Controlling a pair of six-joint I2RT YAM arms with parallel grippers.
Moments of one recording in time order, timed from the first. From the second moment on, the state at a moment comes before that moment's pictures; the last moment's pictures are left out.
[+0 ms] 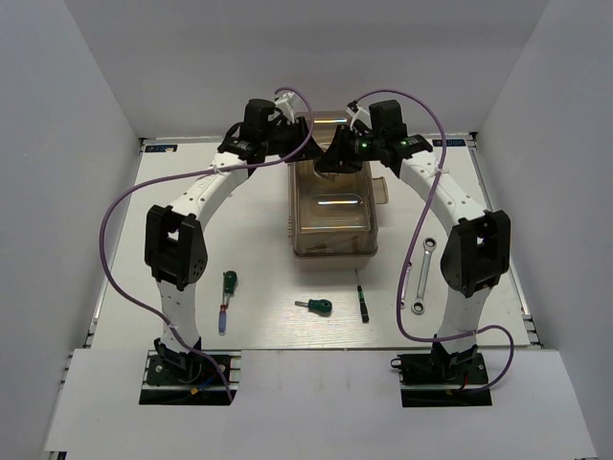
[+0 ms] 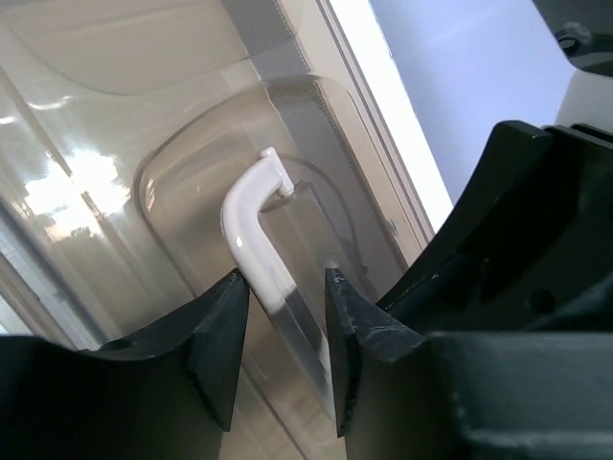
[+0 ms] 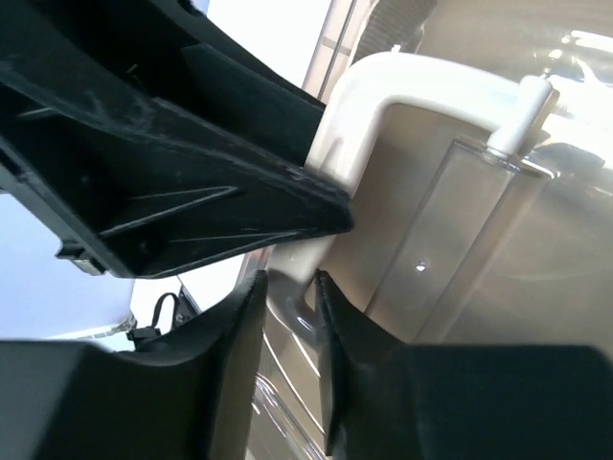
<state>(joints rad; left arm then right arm) -0.41 2.00 1.84 -0.29 0.52 -0.49 0.41 1.89 1.77 -0.48 -0.65 0.53</state>
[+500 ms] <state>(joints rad) -0.42 2.04 1.90 -0.32 0.52 -0.53 0.29 1.57 1.65 -0.61 -0.51 0.25</state>
